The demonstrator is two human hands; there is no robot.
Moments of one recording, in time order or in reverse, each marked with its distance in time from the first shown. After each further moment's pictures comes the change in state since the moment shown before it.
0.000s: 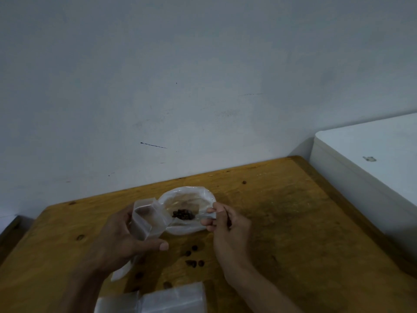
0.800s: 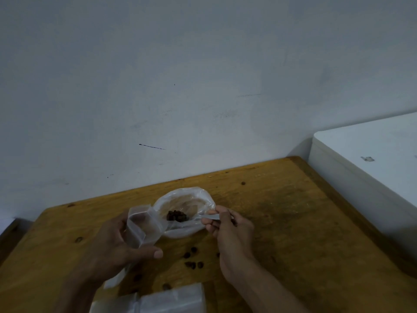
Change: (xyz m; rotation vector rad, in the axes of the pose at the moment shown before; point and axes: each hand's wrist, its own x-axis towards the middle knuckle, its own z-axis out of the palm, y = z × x) left_hand -0.005 -0.015 -0.009 0.019 -0.041 -0.068; right_hand 0.003 -0.014 -0.002 0.331 0.038 0.320
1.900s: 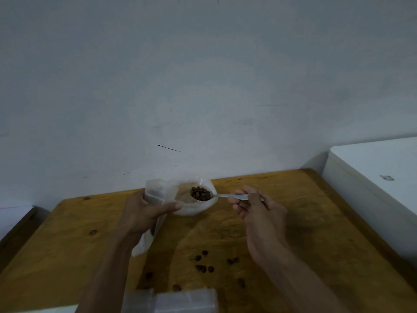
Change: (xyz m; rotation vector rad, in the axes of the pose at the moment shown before) left_hand 0.057 0.005 0.012 -0.161 0.280 -0.043; right_hand 0.001 -0.050 0.006 0.029 -0.017 -0.182
